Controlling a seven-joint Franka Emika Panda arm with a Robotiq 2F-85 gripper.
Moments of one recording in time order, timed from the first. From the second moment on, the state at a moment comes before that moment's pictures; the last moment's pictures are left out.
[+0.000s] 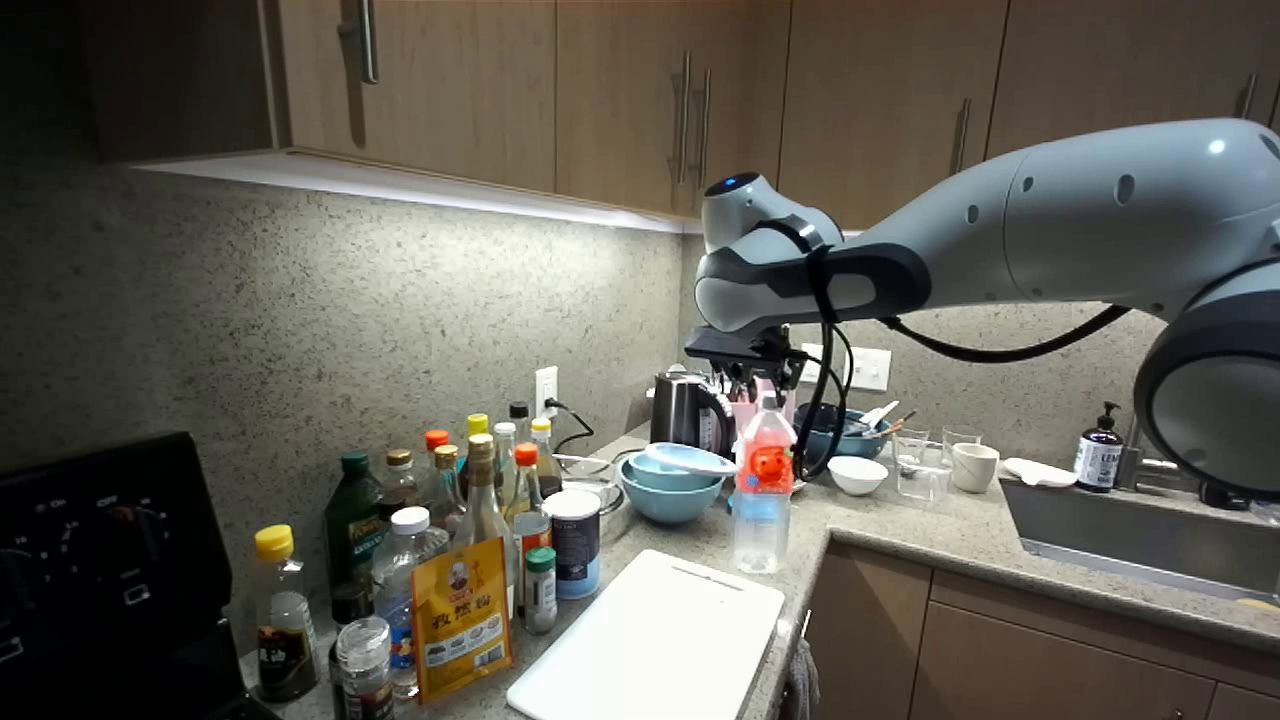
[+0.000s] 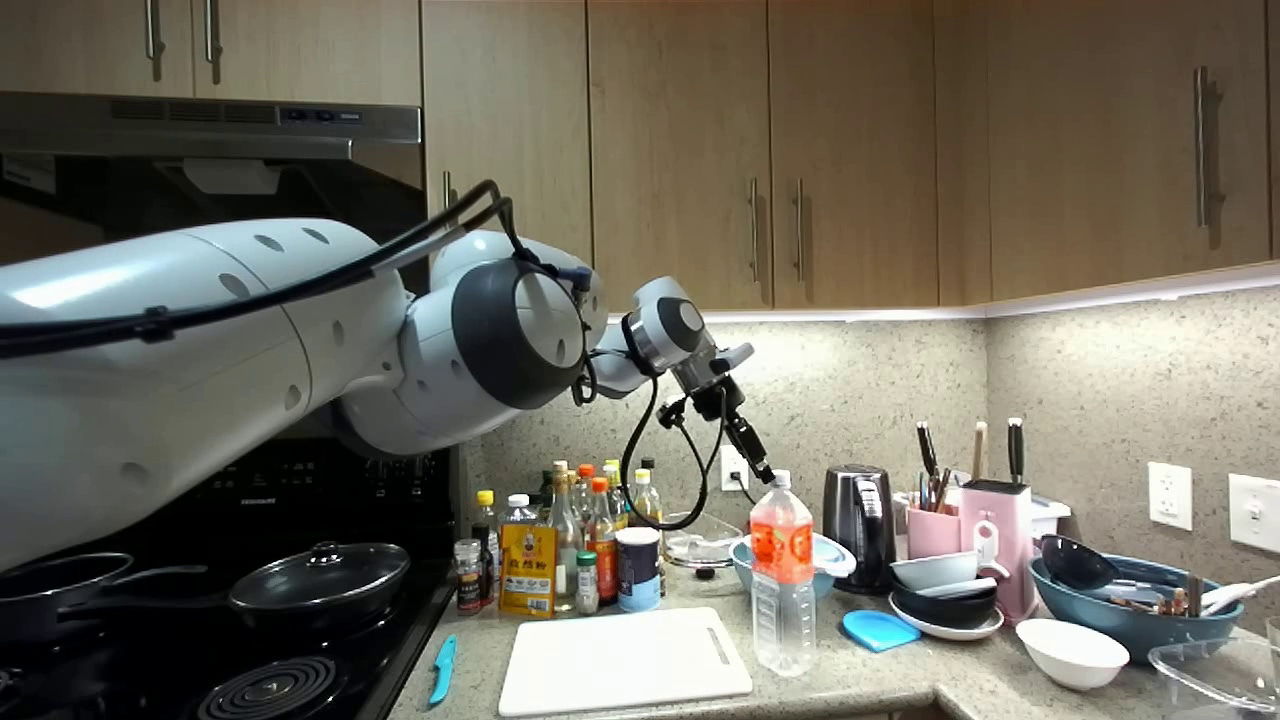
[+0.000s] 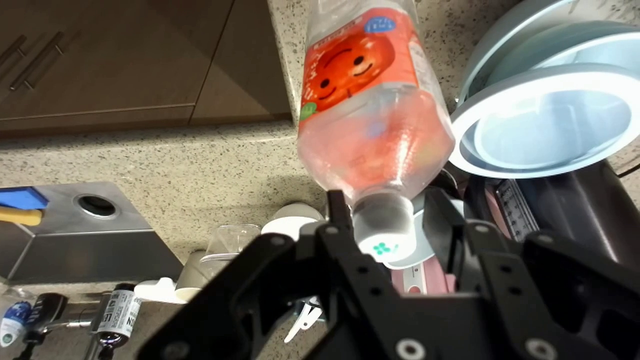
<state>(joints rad) 0.07 1.11 -0.36 -0.57 -0.16 1.90 1.16</state>
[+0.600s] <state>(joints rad) 0.08 1.11 -0.35 -0.57 -0.17 1.90 1.16</state>
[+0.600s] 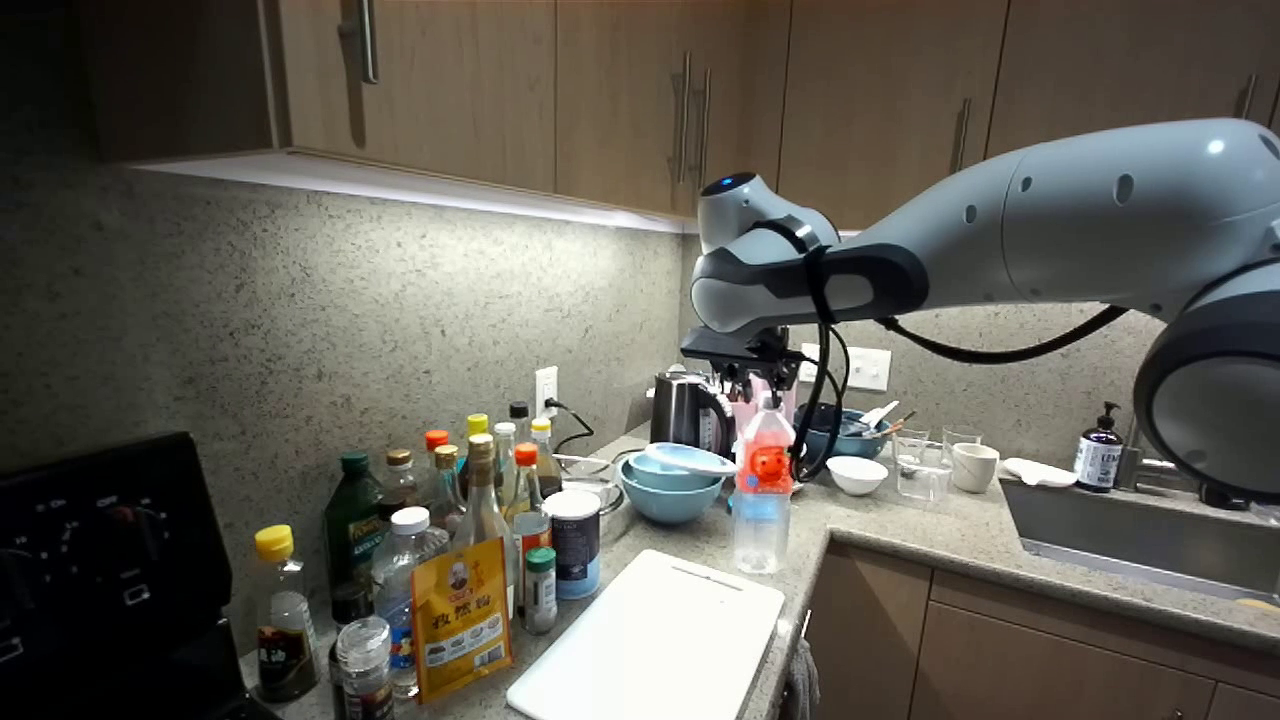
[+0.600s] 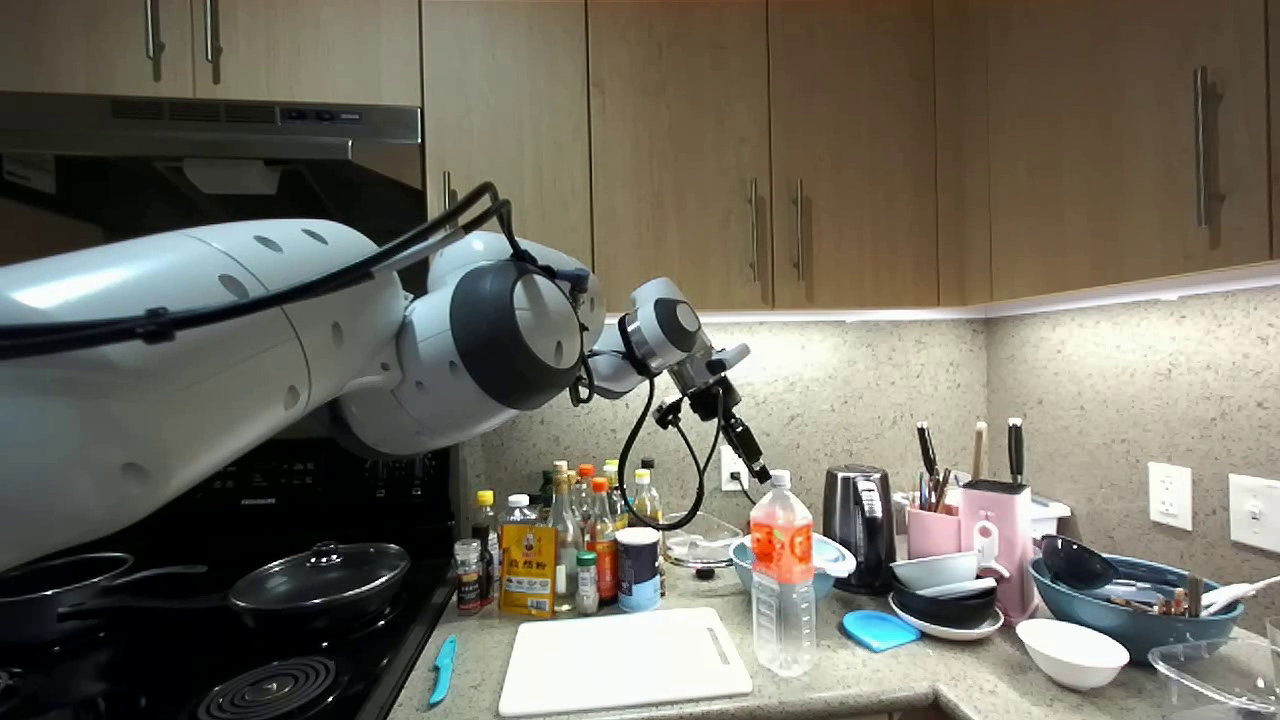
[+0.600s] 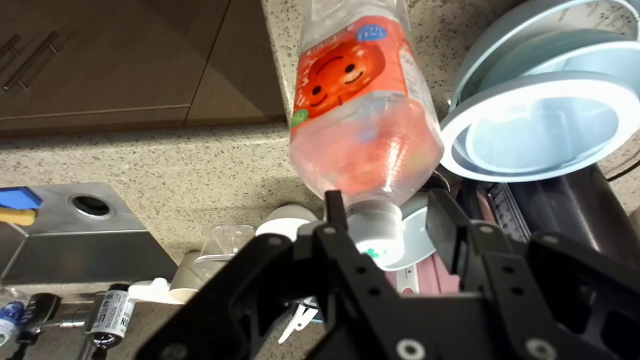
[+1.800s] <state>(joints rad) 0.06 1.11 -0.35 -0.52 -0.11 1.87 1.30</state>
